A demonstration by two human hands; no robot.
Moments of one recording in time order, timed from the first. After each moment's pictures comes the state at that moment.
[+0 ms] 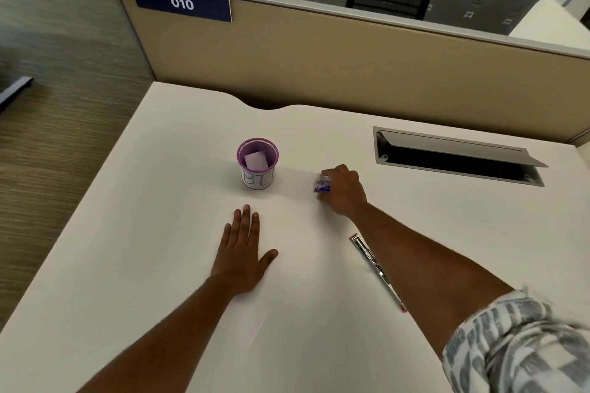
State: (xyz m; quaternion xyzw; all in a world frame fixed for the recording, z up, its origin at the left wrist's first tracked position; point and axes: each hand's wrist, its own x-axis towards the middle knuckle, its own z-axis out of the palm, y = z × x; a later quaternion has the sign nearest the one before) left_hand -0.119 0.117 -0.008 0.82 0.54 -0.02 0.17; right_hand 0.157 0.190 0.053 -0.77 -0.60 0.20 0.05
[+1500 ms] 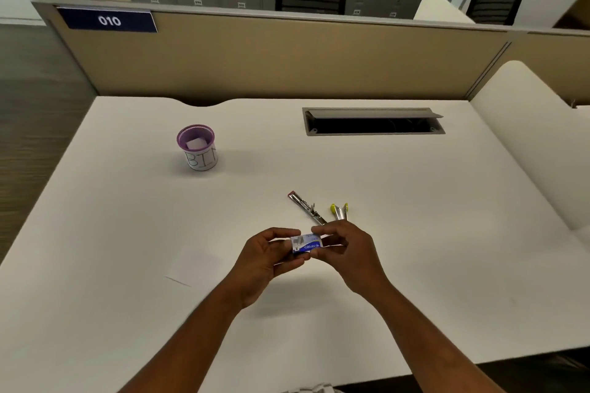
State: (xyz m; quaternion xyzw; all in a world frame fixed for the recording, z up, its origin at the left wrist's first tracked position) left_hand -0.019 -0.049 0.114 0.34 0.36 0.25 0.83; right_hand 0.167 -0.129 0.124 -0.68 -0.46 0.34 0.46
